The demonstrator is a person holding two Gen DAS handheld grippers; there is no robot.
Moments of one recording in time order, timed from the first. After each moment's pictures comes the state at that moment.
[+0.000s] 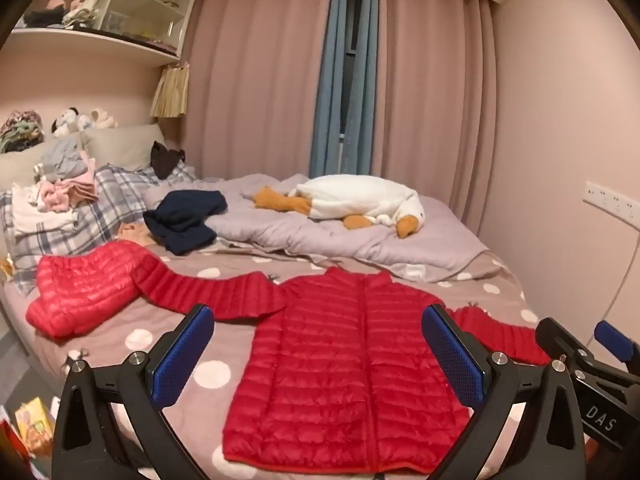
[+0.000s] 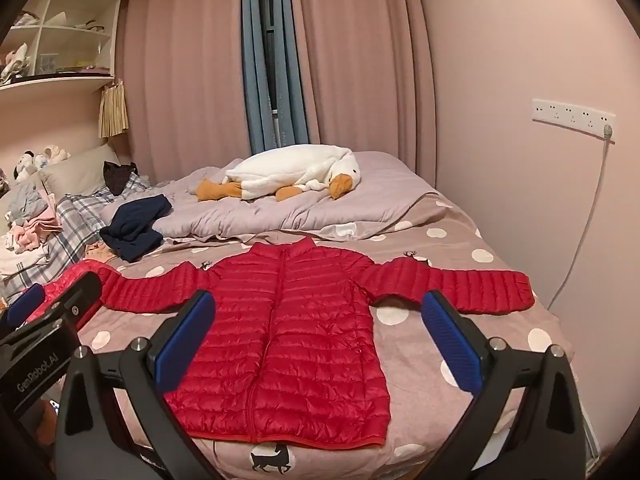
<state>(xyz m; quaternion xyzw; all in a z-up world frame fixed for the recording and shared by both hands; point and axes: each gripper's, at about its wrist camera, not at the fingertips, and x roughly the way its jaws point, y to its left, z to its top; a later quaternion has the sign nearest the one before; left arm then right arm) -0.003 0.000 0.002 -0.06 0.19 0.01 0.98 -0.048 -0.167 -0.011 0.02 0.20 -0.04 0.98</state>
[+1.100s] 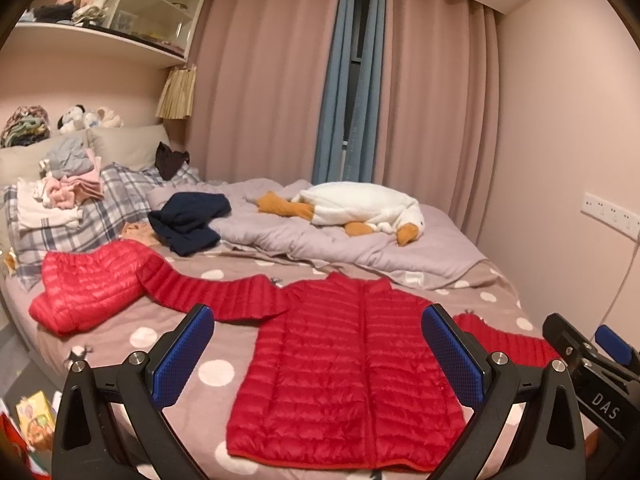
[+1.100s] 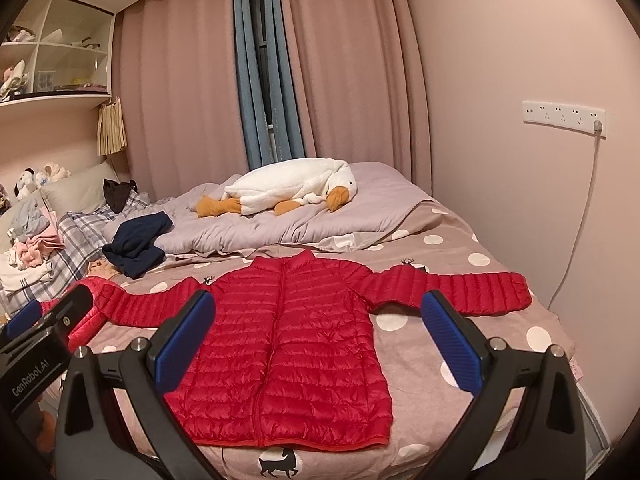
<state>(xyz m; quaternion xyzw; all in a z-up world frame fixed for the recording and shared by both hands) -0.011 -0.001 0.006 -0.07 0.18 0.02 0.98 -0.063 -0.174 0.000 0.04 0.18 -0.04 0.98</state>
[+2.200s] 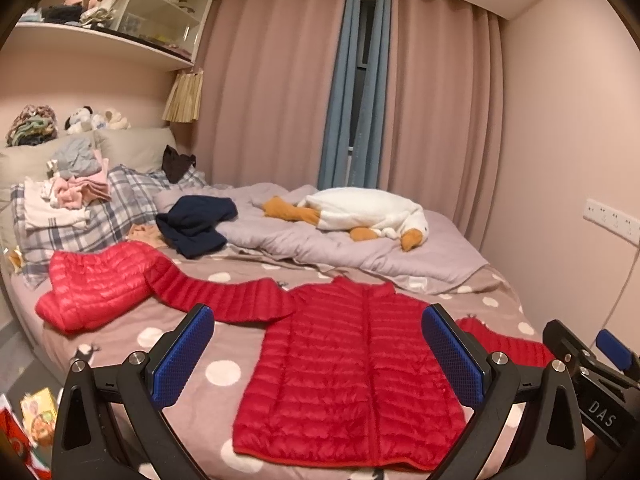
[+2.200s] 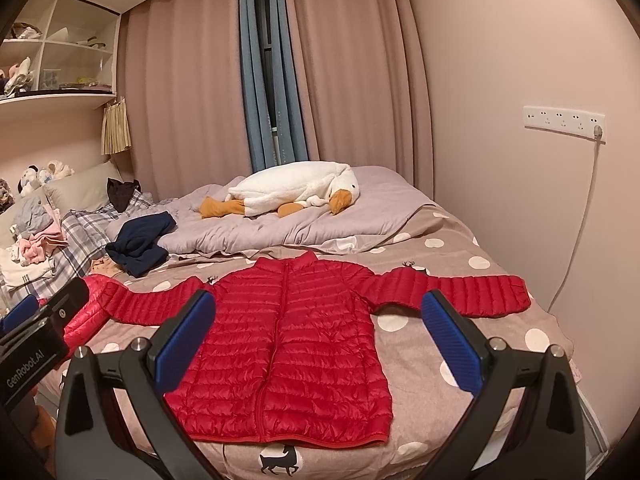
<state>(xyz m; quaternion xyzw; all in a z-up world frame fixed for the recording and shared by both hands) -0.021 0.008 0.007 -0.08 0.17 0.03 0.98 -0.070 -0.173 0.002 0.03 0.17 -0.04 0.98</state>
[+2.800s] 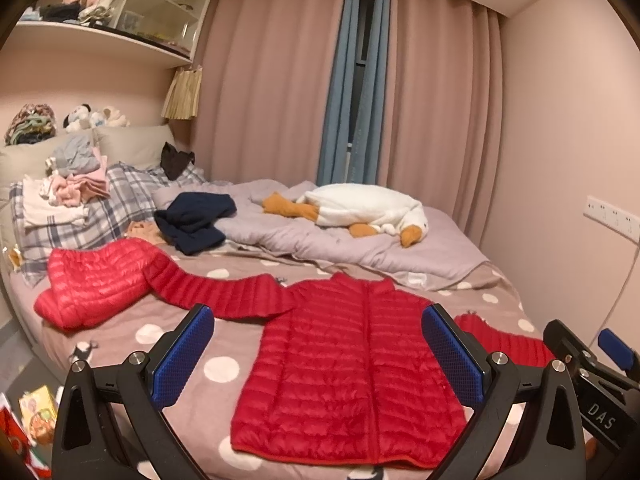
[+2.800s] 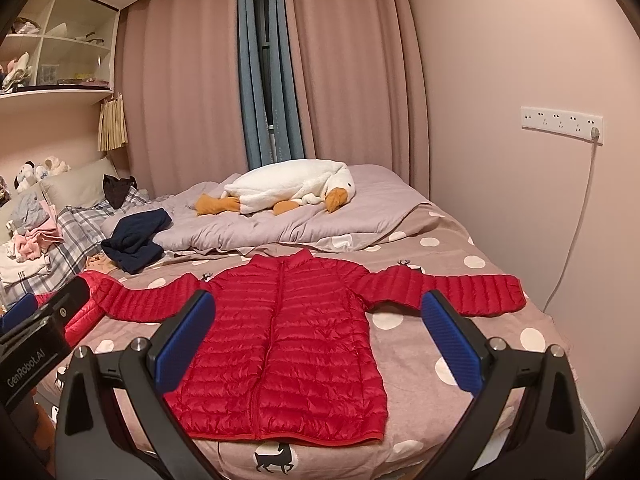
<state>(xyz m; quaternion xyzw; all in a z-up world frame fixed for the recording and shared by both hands) -0.020 0.007 0.001 -0.07 0.17 0.02 0.98 -0.072 -0.171 -0.002 0.03 0.17 -0.04 0.98</state>
